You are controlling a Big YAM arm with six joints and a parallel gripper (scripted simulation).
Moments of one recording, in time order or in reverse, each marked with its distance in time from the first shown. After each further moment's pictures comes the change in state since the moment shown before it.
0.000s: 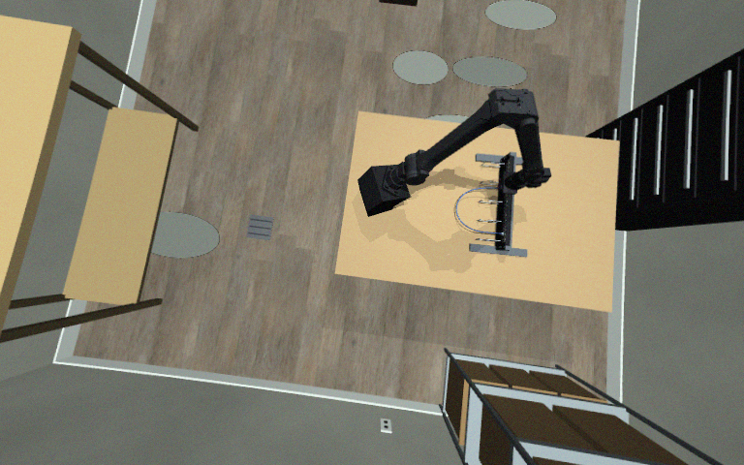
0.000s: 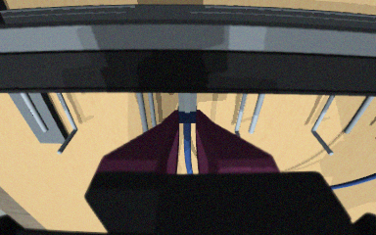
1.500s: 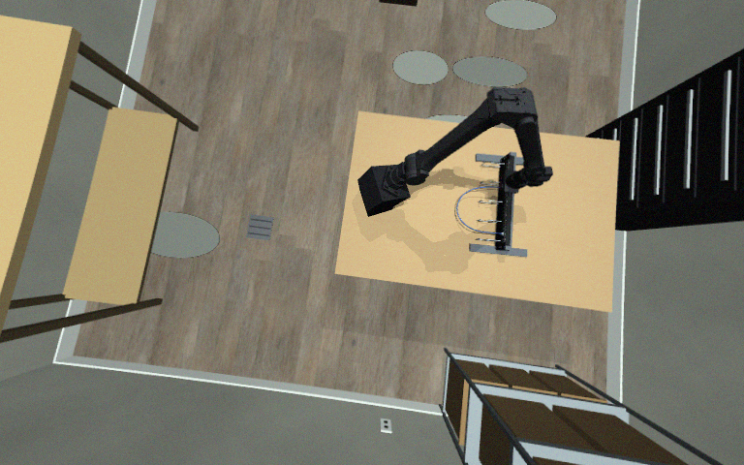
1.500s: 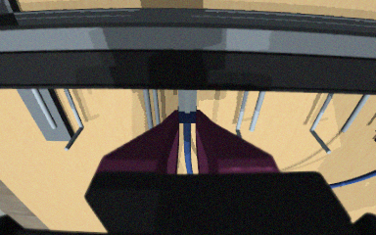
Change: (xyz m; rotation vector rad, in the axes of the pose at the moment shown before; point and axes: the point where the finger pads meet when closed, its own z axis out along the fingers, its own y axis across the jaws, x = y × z) arm -0.003 0.003 -0.008 -0.005 -0.012 -0.005
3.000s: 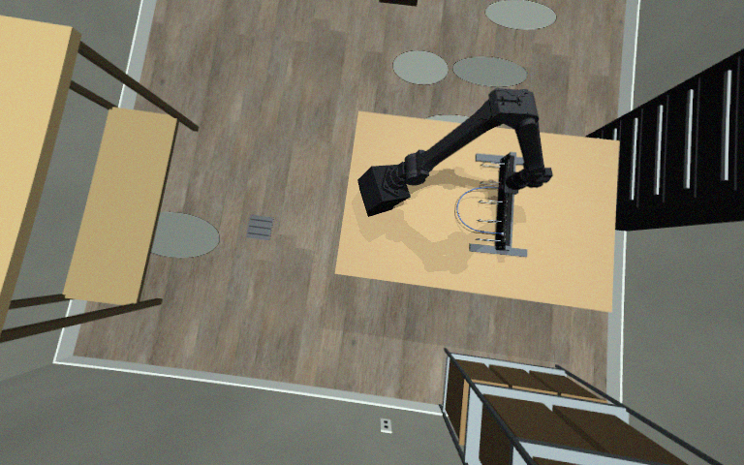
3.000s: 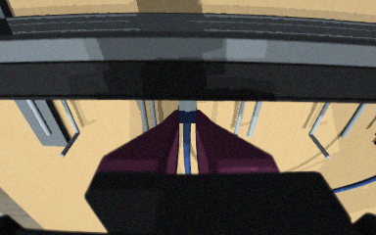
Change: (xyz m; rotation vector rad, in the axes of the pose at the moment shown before) arm -0.003 -0.003 0.006 0.006 0.002 0.003
